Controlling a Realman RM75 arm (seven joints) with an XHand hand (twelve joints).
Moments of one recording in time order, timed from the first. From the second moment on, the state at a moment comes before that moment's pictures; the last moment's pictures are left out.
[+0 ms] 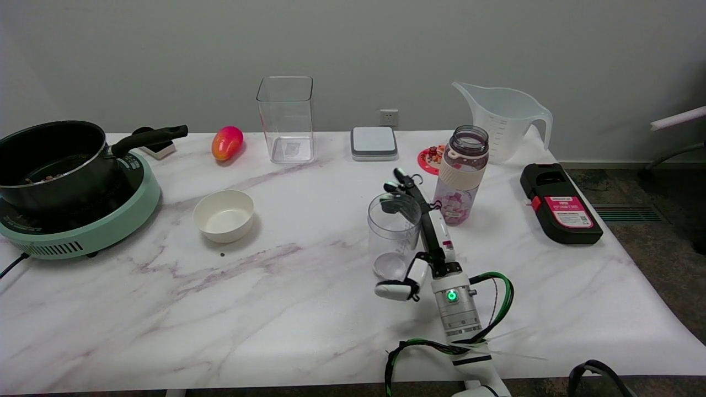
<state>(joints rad) 0.17 -1.46 -2.12 0.49 0.71 1.42 1.07</state>
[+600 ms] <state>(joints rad) 0.15 -1.42 -2.10 0.50 0.71 1.39 1.13</state>
